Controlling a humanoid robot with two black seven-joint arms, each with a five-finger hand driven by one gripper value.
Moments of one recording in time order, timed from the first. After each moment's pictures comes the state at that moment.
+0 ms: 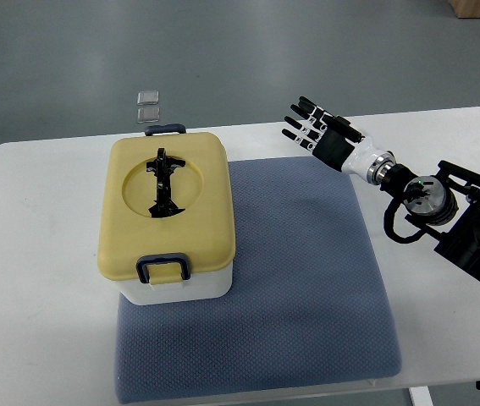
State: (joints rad) left arm 0.09 0.00 -0.08 -0.09 0.02 -0.20 0.18; right arm 0.84 -0.23 0.45 0.68 0.46 0.36 0.08
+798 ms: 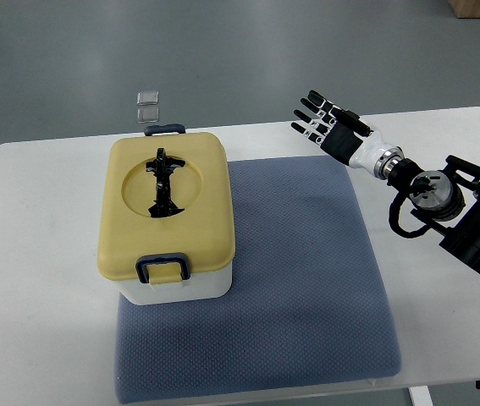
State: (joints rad) left arm 0.06 0.00 -0.09 -0.09 0.02 -0.20 0.17; right arm 0.86 -0.24 0.48 0.68 0.46 0.34 0.08
